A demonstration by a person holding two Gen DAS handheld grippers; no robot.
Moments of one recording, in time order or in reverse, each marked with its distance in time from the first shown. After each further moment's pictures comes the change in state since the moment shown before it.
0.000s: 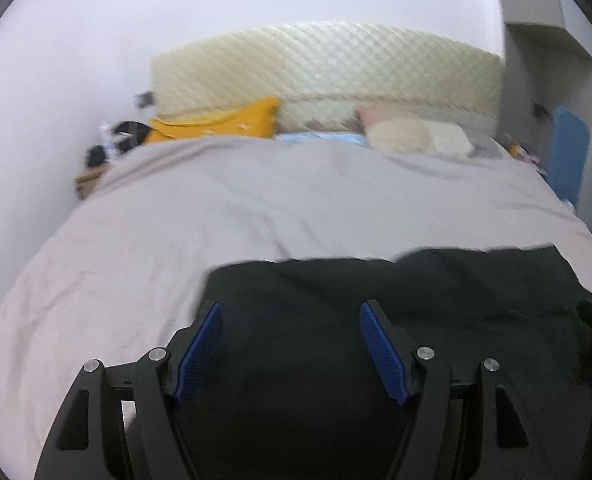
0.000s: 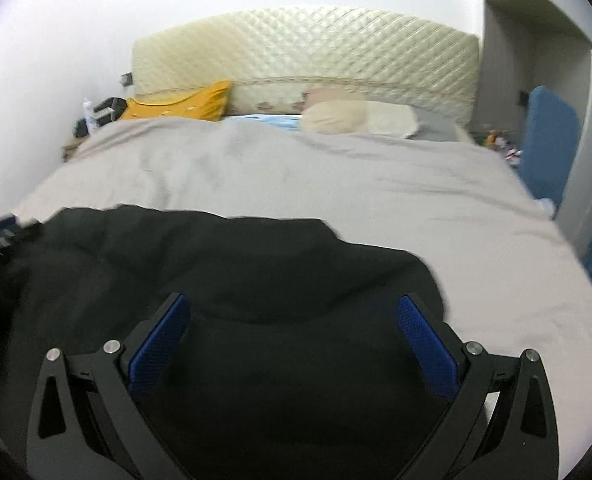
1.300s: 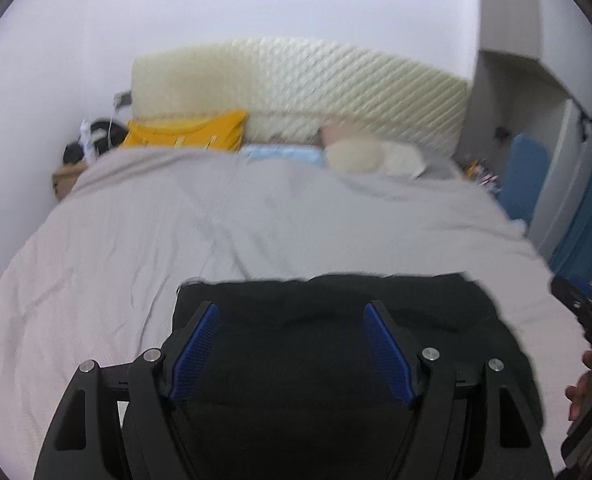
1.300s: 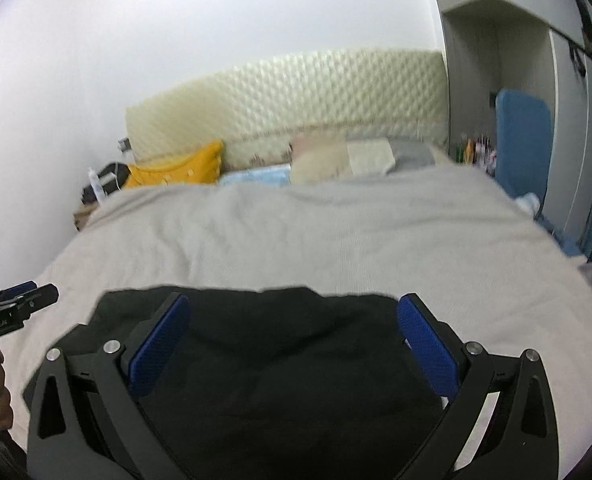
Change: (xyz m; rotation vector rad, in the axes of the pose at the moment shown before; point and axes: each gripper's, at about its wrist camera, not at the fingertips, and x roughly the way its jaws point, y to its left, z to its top) left arm -0.119 -0.024 0.029 -0.025 -0.006 -0.185; right arm -0.115 -0.019 0.037 0.152 -0.153 0.040
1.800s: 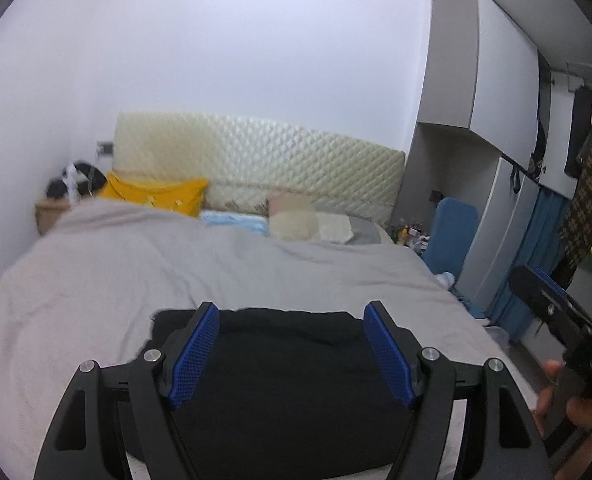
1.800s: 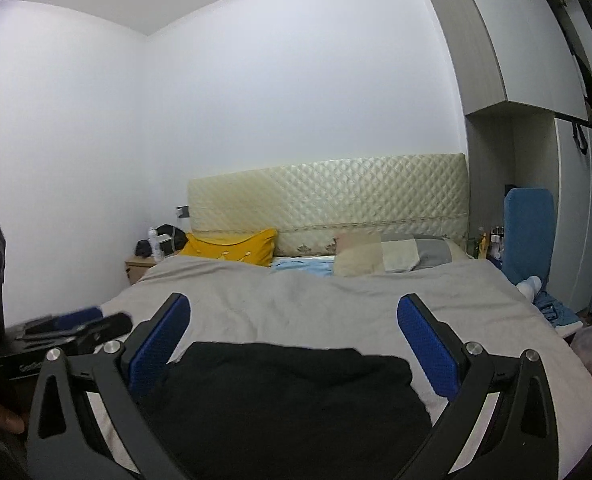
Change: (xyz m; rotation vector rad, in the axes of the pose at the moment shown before) left arm -0.200 -0.042 -0.021 -0.028 -0.234 -0.146; right arm -0.204 0.065 0.012 -0.091 -0.288 0.123
